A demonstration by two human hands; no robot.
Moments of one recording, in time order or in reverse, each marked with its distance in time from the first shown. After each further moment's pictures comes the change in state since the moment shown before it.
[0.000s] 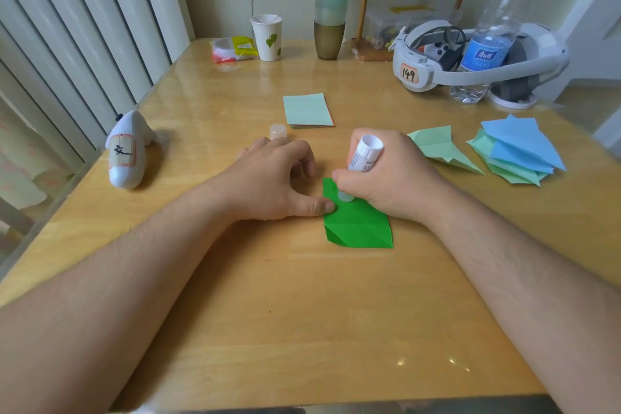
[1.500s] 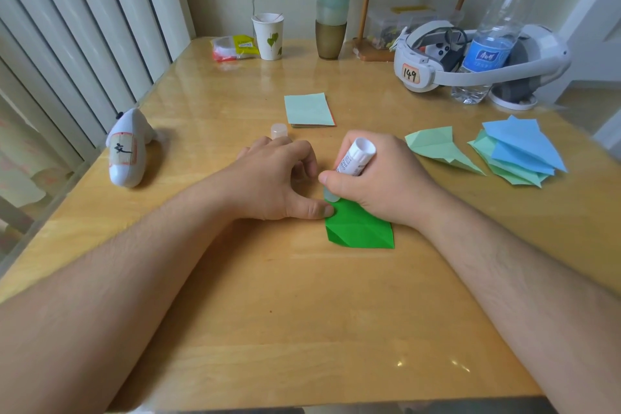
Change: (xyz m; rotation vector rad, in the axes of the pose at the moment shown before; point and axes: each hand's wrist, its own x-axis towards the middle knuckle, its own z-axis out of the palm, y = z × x) left_hand -0.002 0.003 -0.002 -0.010 -0.014 -0.010; right_hand -0.003 -0.004 0.009 0.077 0.003 -0.047
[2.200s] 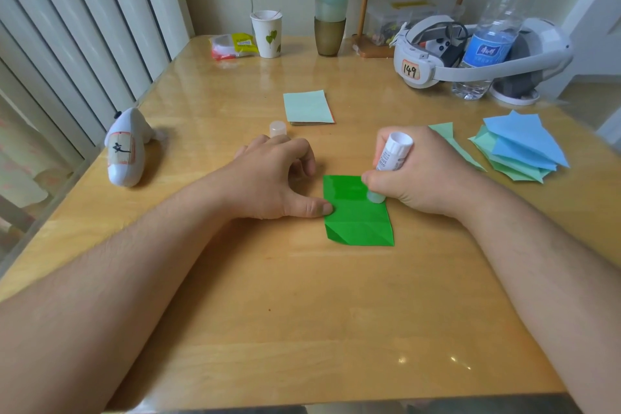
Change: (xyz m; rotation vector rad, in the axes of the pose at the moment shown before) left_hand -0.002 -0.001 -0.002 -0.004 -0.013 0.018; right_hand -0.004 0.017 -0.039 -0.112 -0.061 0.077
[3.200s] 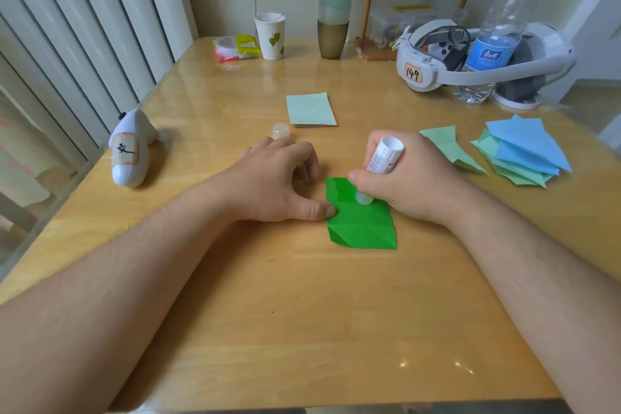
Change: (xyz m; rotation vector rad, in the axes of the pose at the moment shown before) left_hand 0.000 0.001 0.000 0.019 -0.006 0.011; right_hand 0.002 -0.004 0.014 0.063 0.032 -0.024
